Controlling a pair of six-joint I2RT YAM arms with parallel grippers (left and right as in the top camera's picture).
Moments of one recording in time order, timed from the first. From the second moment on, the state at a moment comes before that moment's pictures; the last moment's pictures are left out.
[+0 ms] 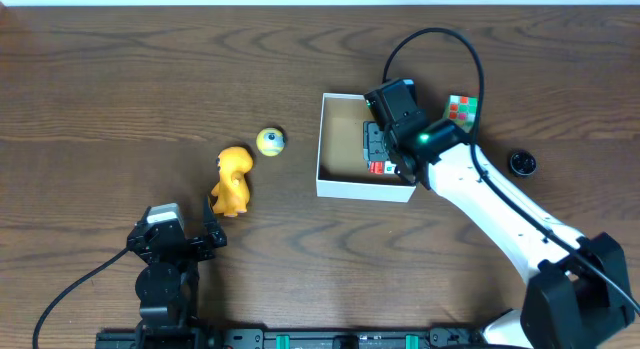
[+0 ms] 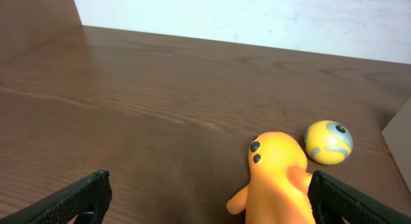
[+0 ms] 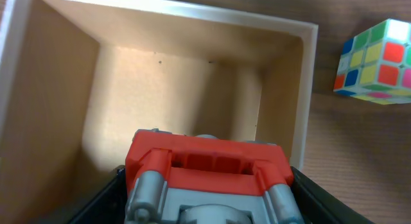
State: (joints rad) left arm 0.01 0.01 0.11 -0.34 -0.14 -0.09; right arm 0.54 1.66 1.24 -0.65 0.24 0.45
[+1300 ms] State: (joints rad) left arm 0.01 0.01 0.11 -0.34 -0.14 -0.09; right arm 0.54 1.78 1.24 -0.67 0.24 0.44
